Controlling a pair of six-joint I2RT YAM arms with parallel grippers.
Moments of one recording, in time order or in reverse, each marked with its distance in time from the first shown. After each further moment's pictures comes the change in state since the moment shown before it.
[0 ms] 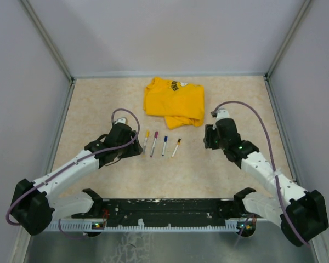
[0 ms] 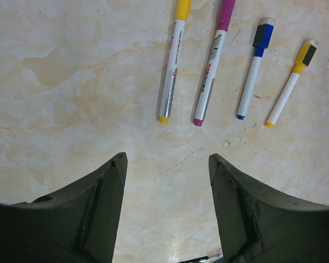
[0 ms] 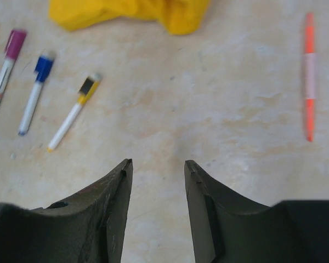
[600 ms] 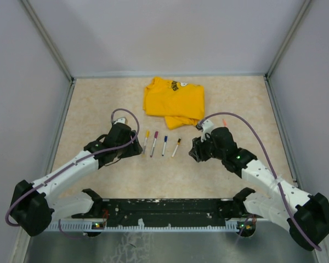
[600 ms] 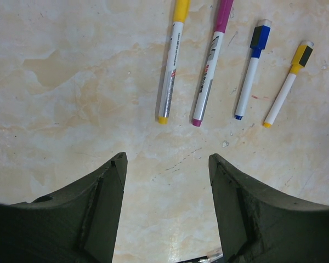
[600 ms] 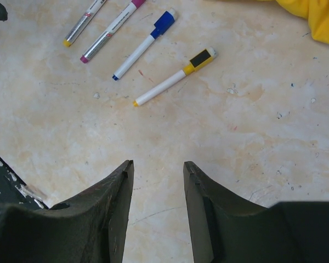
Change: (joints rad) left arm 0.000 -0.010 0.001 -0.002 -0.002 0.002; right arm 0.077 -0.058 -0.069 0.084 -0.285 -0.097
